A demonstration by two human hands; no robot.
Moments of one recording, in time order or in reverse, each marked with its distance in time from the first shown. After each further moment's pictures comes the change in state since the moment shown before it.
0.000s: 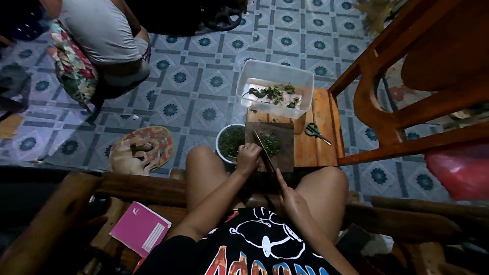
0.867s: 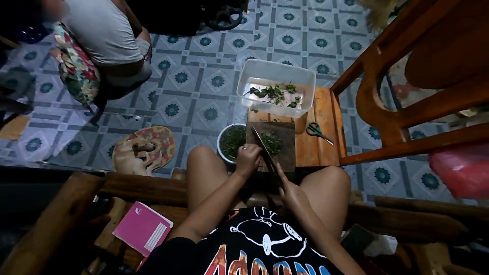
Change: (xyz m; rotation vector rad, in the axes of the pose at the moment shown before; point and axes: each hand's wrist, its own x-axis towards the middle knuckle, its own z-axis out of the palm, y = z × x) left_hand -0.005 -0.008 0.003 -0.010 0.017 -0.005; right_hand 0.016 0.004 -0.006 0.048 0.031 -0.077
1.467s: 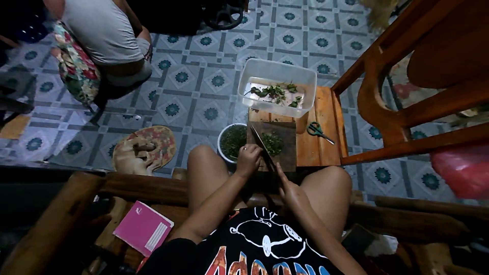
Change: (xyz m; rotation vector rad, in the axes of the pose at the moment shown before) left_hand -0.003 -0.002 -0.001 -0.018 0.022 0.027; right_hand -0.001 -0.004 0.000 -0.020 0.003 -0.001
